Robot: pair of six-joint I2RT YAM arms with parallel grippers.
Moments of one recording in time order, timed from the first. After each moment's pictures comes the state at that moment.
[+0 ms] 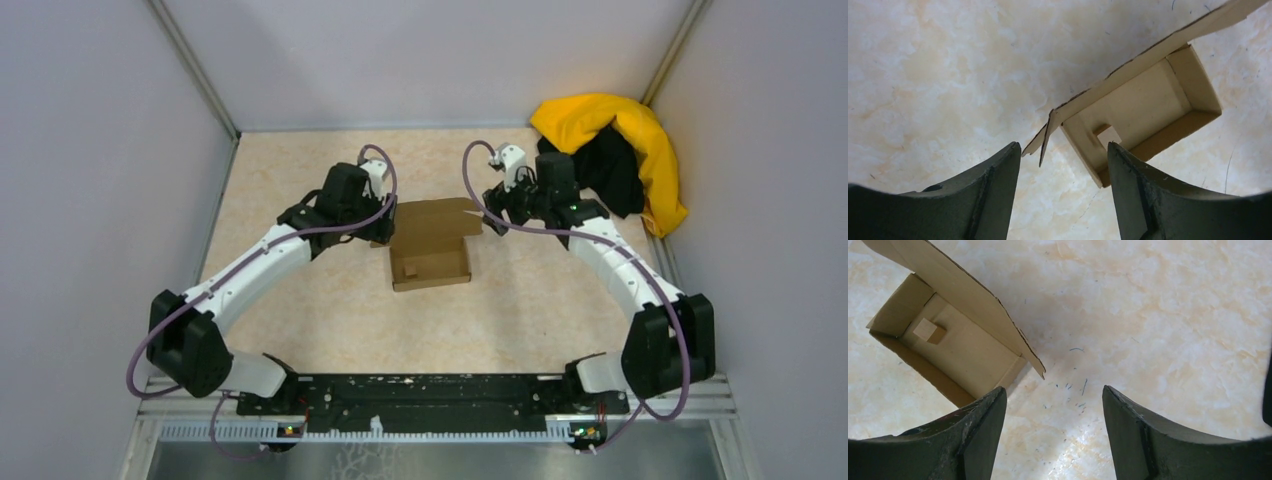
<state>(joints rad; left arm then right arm) -0.57 1.40 1.14 -0.44 -0.09 -0.17 0.29 1.33 1.04 -0.32 -0.37 -0.28</state>
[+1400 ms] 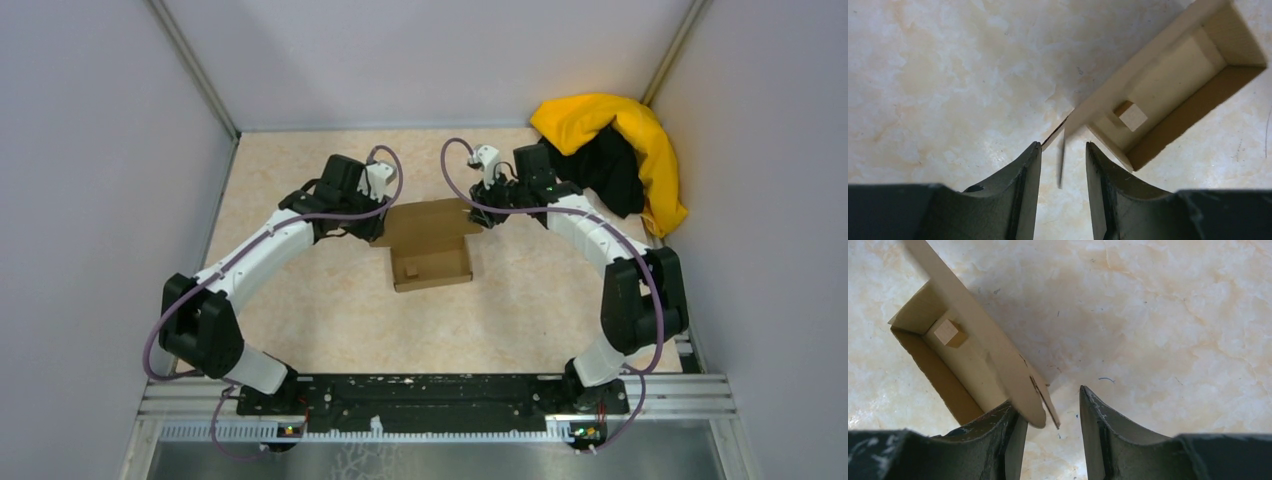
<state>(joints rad) -0.49 1.49 1.21 -0.56 0.11 0.07 0.32 1.59 1.17 -0.34 -0.56 -0.36</state>
